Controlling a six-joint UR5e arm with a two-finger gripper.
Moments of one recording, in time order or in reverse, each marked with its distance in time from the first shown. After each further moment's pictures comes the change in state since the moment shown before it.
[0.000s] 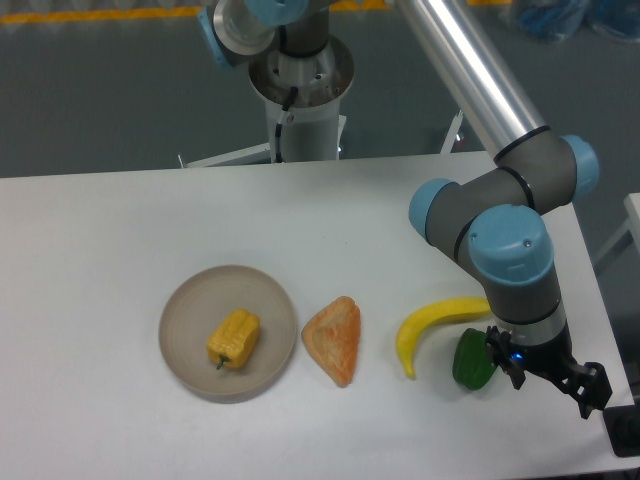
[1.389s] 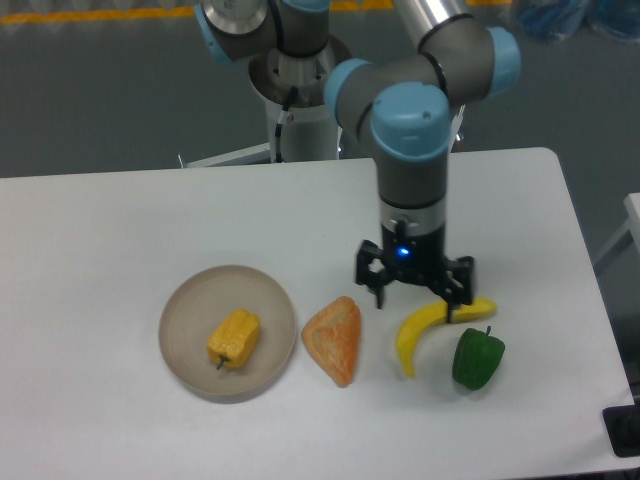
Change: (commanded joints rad) arm -0.115 0.436 -0.477 -0.138 -0.337 -0.567
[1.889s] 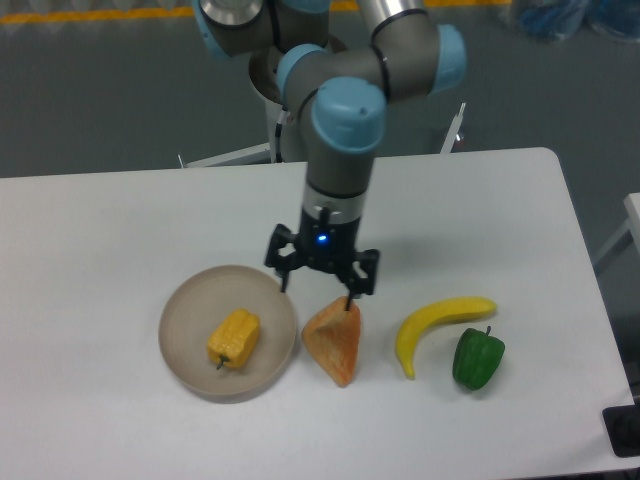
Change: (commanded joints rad) arm -0.145 0.006 -0.150 0.070 -0.075 -0.066
